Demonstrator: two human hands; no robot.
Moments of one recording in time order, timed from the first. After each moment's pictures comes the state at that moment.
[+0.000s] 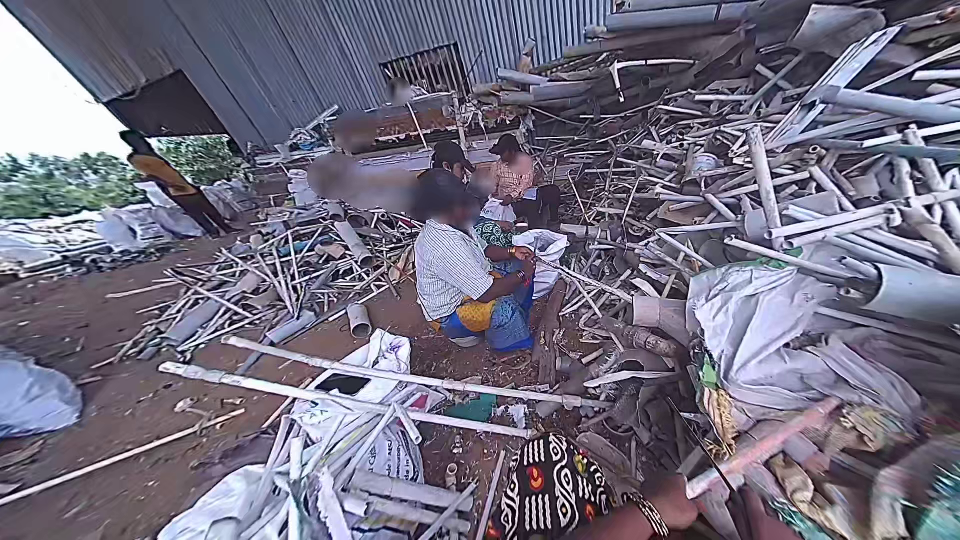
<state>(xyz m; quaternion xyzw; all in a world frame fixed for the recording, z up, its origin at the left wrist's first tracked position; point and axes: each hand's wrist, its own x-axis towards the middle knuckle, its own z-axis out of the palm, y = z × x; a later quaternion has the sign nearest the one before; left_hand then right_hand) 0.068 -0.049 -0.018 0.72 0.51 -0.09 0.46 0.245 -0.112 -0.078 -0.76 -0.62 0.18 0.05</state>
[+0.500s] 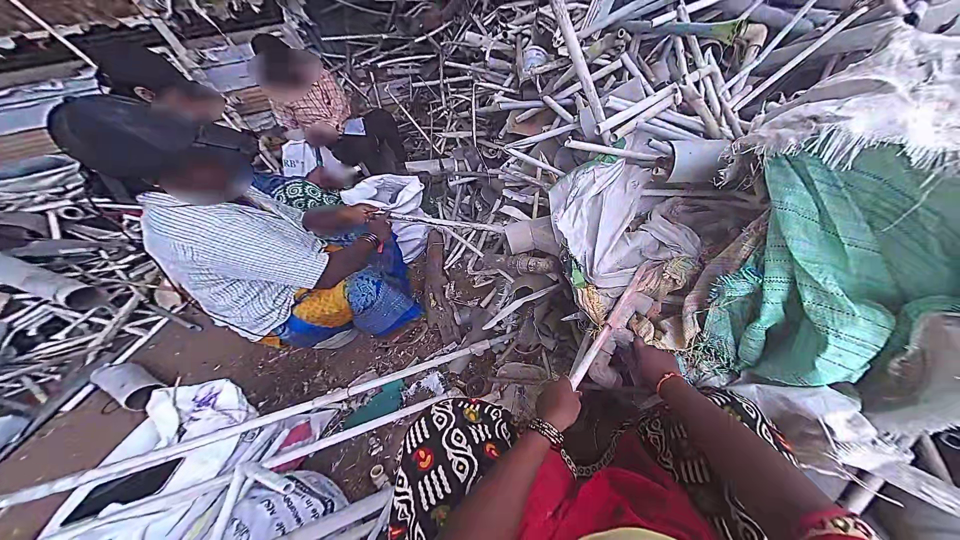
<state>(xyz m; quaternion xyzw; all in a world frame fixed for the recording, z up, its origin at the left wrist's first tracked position) 0.080 -0.056 -0.031 0.72 0.57 -0.19 0.35 0.283 -0.081 -0.066 -0.84 -0.48 0.25 -0.10</state>
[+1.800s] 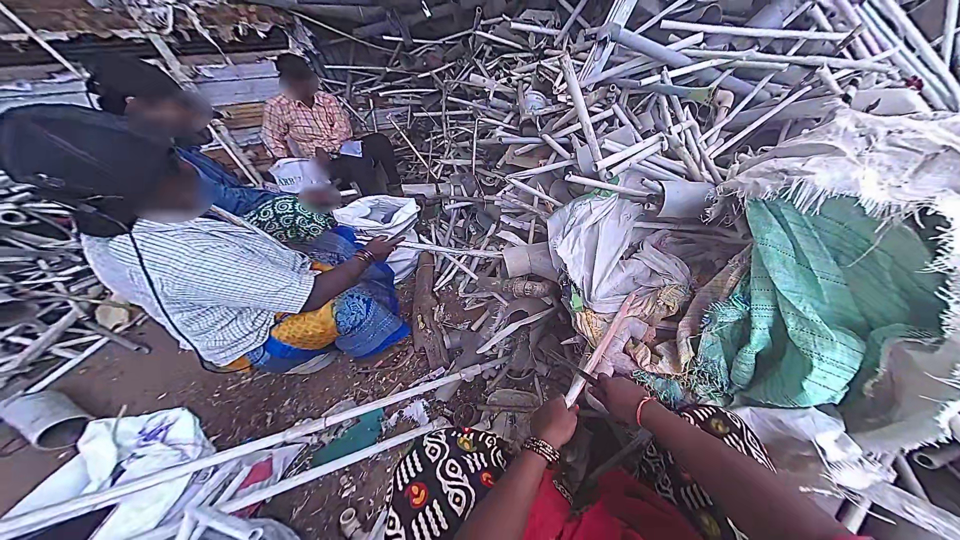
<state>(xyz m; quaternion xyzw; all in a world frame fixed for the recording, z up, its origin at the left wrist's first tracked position) 0.061 -0.039 -0.035 0.72 0.55 -0.16 0.39 0.230 -0.071 -0.033 -0.75 -0.56 0.34 -0.08</state>
